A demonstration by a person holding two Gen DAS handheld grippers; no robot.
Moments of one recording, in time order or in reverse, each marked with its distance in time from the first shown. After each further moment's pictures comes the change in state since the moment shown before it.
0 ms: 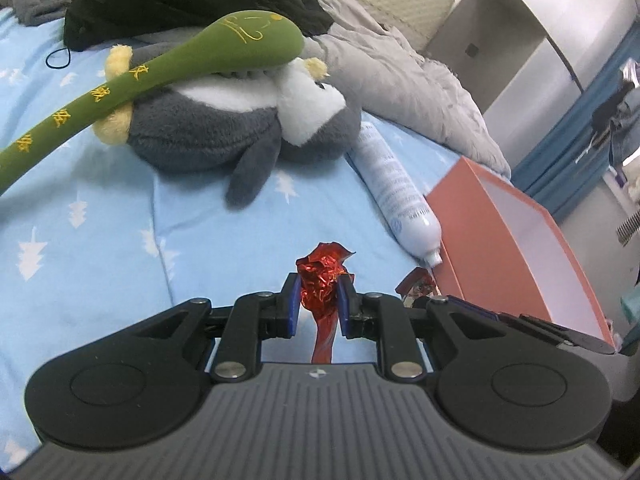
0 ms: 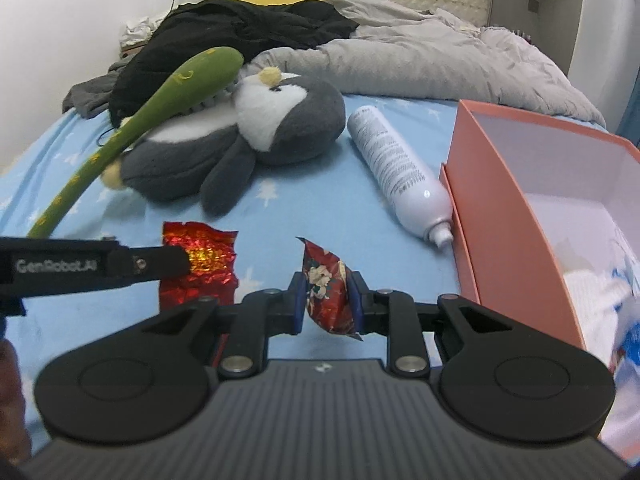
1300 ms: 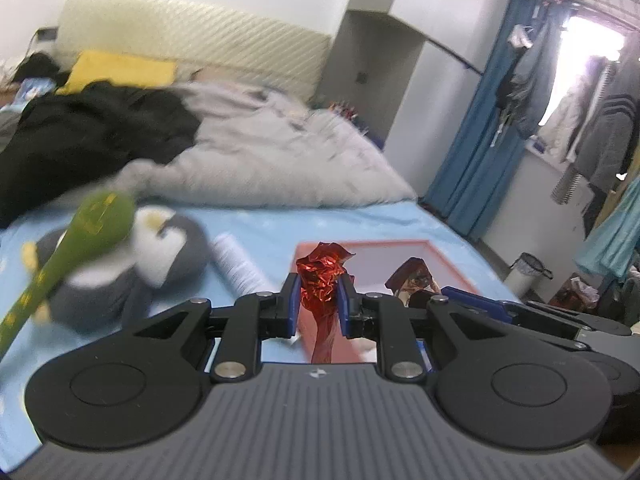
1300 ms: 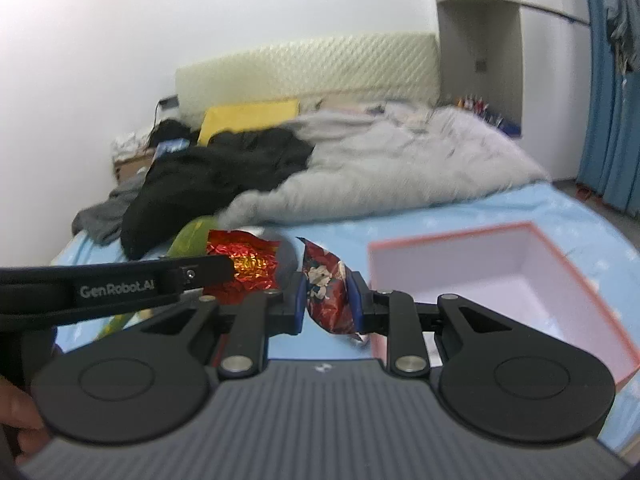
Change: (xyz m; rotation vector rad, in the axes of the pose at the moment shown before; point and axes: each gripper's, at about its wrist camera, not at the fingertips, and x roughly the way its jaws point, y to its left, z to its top) left arm -0.107 -0.178 0.059 0.319 -0.169 -0.152; right arm -0.168 -0.072 0.060 0.133 -0.290 -0.031
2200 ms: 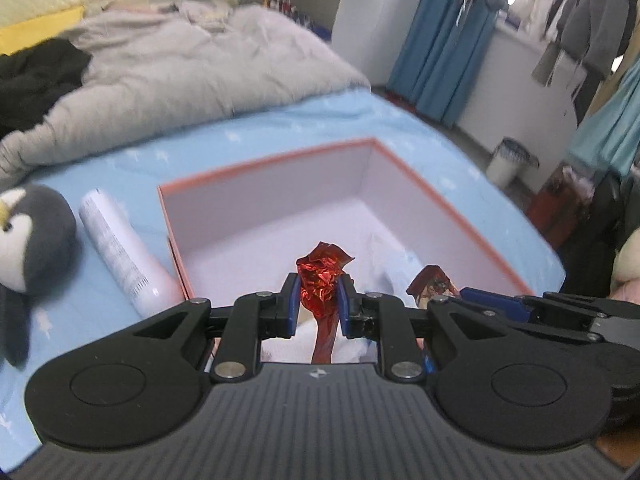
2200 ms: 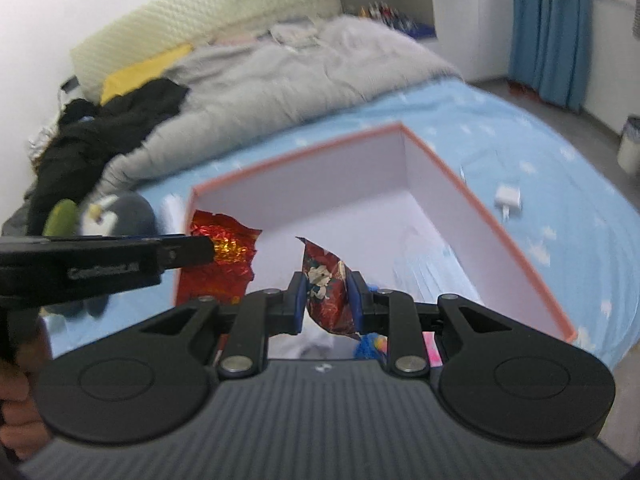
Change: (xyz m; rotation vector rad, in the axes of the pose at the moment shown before) left arm 0.220 -0.114 -0.016 0.173 0.349 -0.066; right arm 0.068 -0.168 -0.035 0.216 0.269 -0.170
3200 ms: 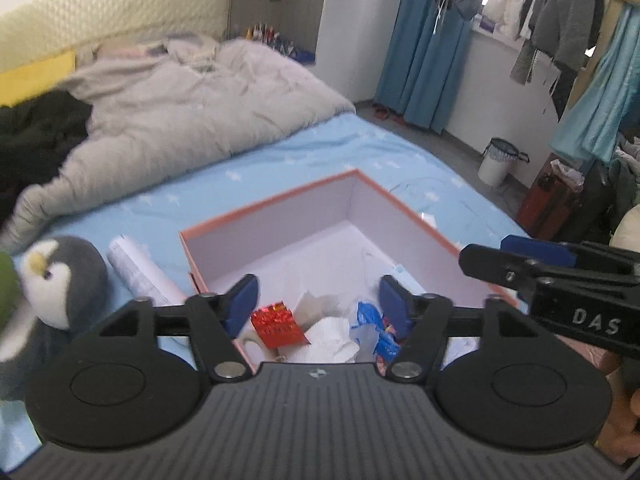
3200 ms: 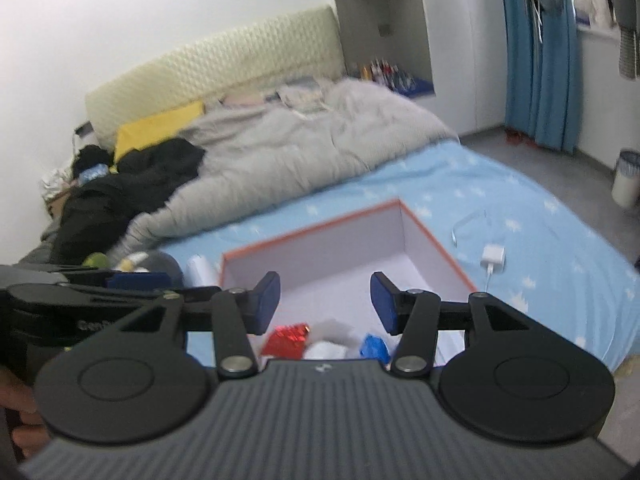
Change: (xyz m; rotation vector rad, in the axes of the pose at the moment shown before) left arm -0.094 -0.009 0.015 0.094 -0.086 0.005; right arm -0.094 0.014 0.028 -0.009 -0.197 0.026
